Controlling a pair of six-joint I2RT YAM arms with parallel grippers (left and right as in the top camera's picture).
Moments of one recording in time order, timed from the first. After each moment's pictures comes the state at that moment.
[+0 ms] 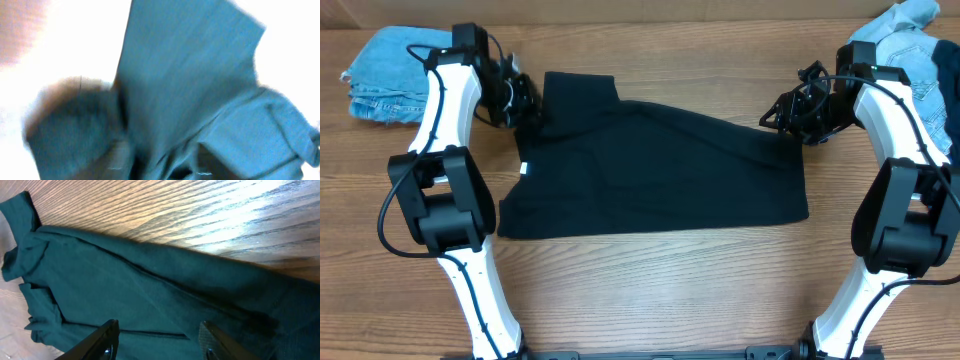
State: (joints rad) left arm 0.12 2.32 2.02 -1.01 0.47 -0.22; right arm -0.16 2.10 1.67 -0.99 -0.56 0.10
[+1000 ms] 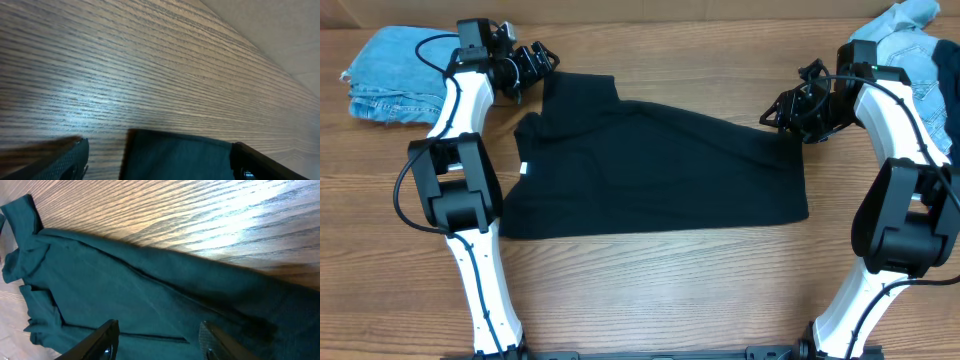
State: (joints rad) left arm 0.12 2.54 2.08 -0.47 0.52 -0.42; right arm -0.16 2.10 1.67 -0.98 -0.56 0.10
